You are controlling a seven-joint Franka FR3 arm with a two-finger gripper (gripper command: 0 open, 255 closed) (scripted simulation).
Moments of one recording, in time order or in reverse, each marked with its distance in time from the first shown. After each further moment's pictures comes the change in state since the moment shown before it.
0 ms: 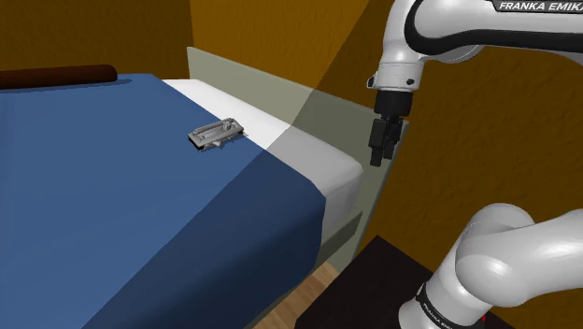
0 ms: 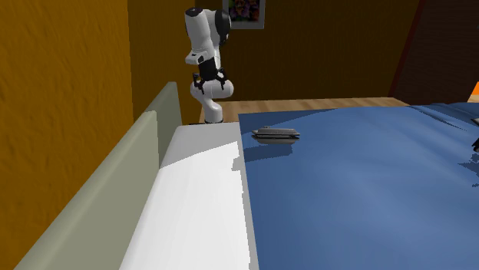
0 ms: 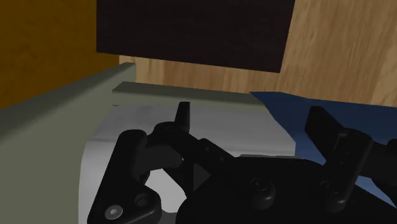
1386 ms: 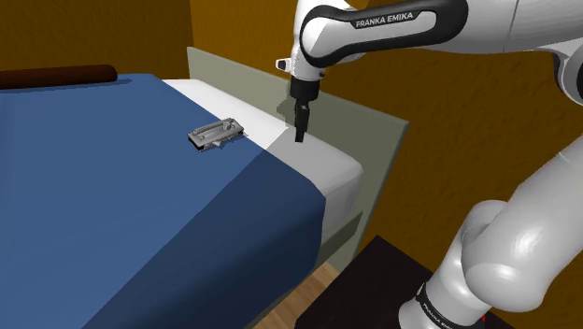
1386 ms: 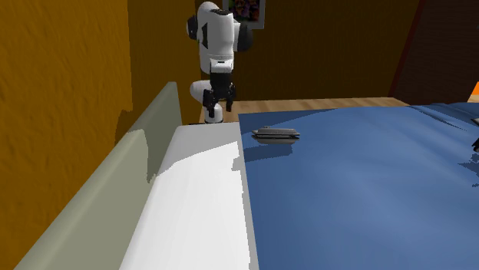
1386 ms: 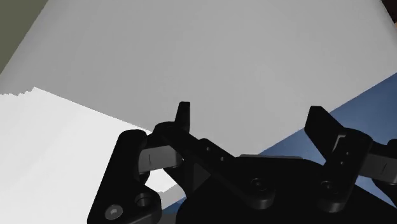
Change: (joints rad) arm 0.163 0.569 0.018 0.389 -0.168 0.421 -0.518
